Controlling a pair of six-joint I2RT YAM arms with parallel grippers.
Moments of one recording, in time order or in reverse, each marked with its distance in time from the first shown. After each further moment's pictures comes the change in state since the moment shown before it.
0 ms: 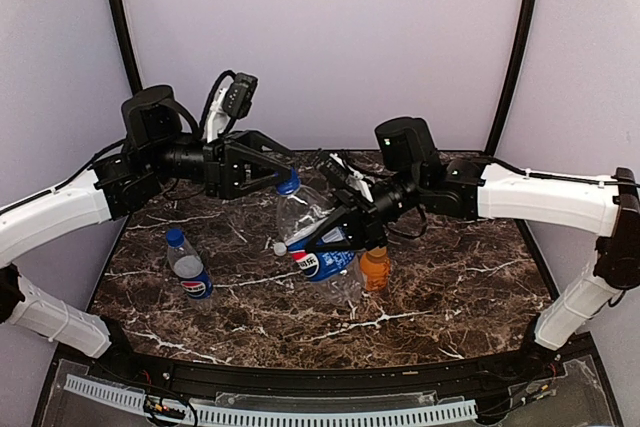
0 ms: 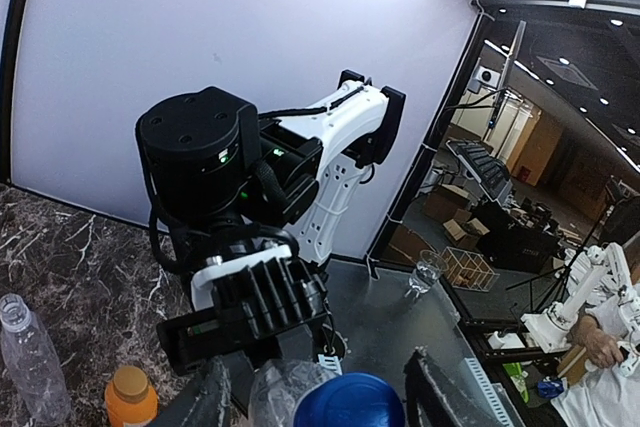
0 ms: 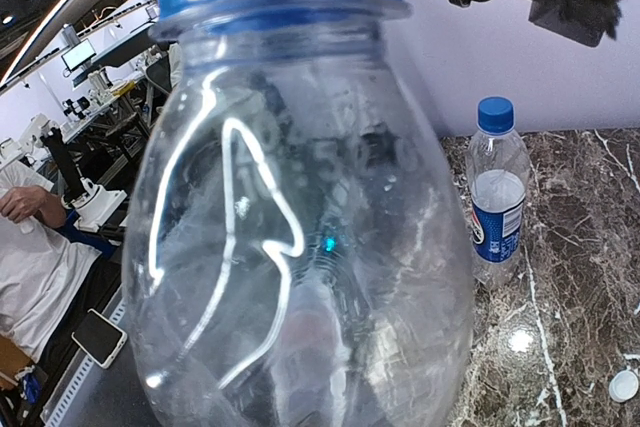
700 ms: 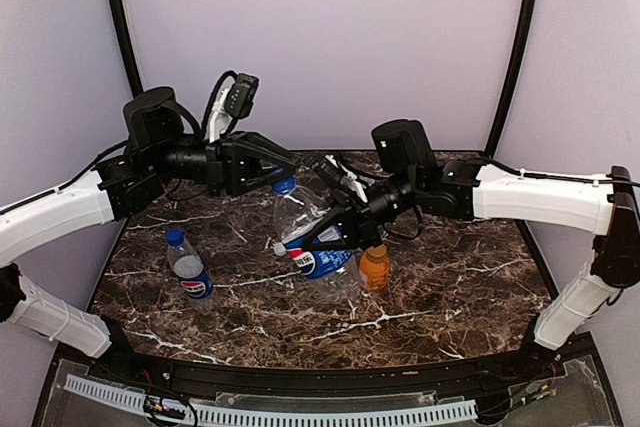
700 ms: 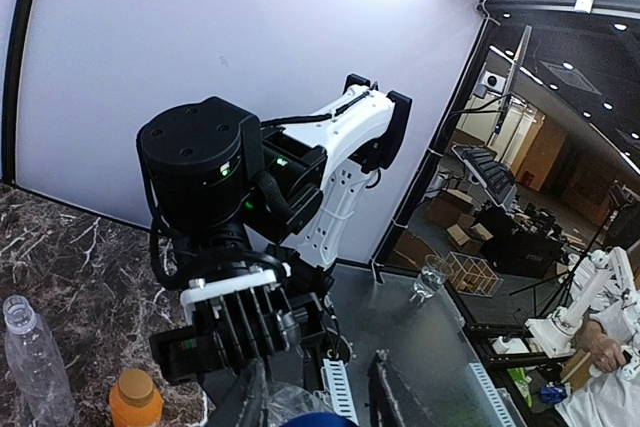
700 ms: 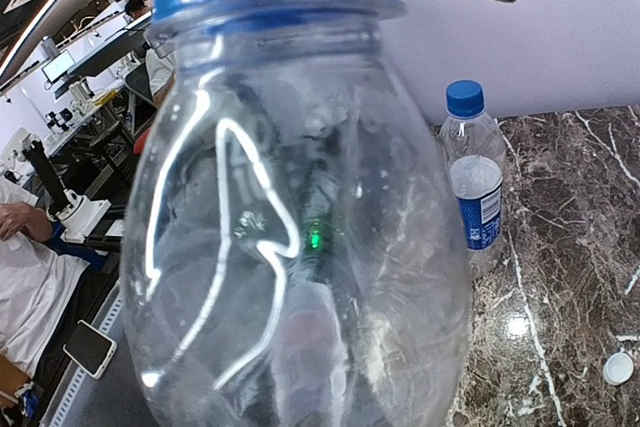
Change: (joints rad) left arm 0.000 0.011 -0.014 0.043 -0.001 -0.023; right arm -0.004 0.021 0.000 0.009 0.047 0.029
